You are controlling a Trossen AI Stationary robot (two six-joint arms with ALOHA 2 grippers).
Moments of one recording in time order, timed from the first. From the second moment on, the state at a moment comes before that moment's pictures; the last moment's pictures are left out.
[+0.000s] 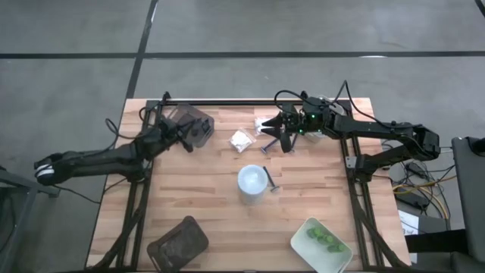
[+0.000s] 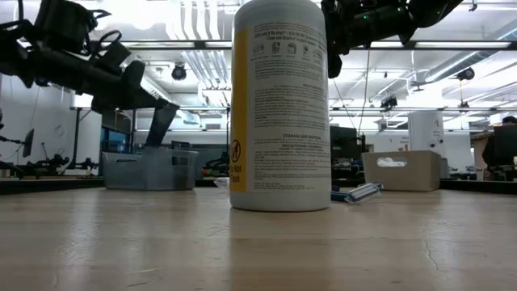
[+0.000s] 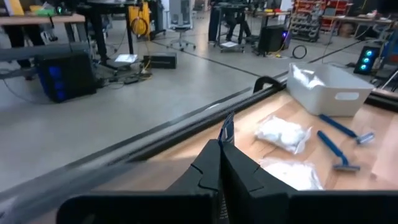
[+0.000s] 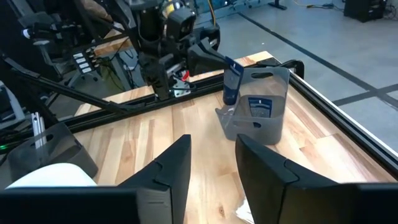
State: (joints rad) left arm 0.36 0.61 0.16 0.35 -0.43 -0.12; right arm -0.35 1.26 0.86 0.16 -0.28 0.21
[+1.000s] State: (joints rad) left arm 0.36 0.62 0.01 0.51 -0.47 -0.19; right arm -0.35 1.26 0.86 0.16 -0.28 0.21
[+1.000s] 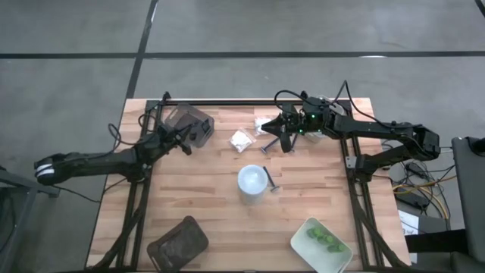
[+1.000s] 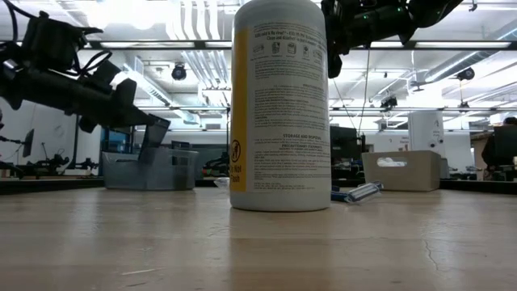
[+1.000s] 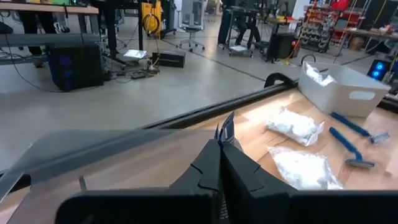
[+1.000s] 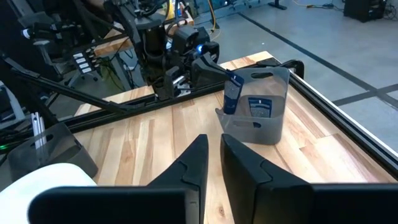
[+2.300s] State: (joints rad) left arm 0.37 1.01 0.04 0.78 -0.43 -0.15; right arm -0.35 1.26 0.86 0.16 -0.20 0.23
